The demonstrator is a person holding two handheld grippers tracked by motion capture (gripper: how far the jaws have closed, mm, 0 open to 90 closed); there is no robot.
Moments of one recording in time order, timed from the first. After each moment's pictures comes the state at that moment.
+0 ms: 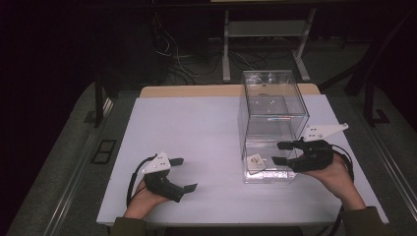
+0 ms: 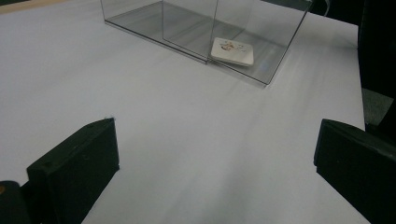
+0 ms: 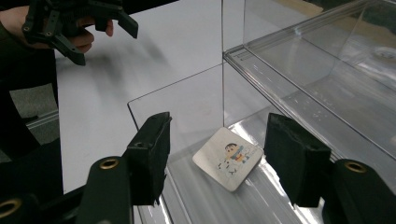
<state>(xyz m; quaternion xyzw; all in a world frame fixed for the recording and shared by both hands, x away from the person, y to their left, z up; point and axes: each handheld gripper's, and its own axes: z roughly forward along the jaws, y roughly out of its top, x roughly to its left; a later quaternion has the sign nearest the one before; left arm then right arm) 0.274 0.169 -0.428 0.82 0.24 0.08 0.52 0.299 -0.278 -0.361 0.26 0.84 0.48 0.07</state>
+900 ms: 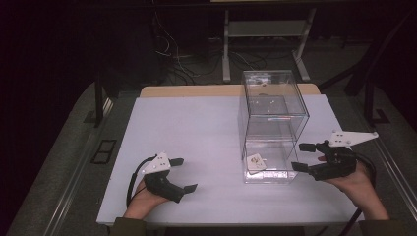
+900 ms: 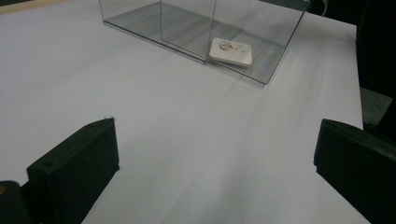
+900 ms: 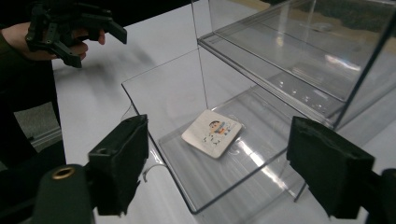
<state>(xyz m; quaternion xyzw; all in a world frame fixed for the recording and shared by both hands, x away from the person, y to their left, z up) 0.273 0.169 -0.428 0.82 0.24 0.08 0.52 0.280 -0.326 -0.367 0.29 0.81 0.50 0.08</state>
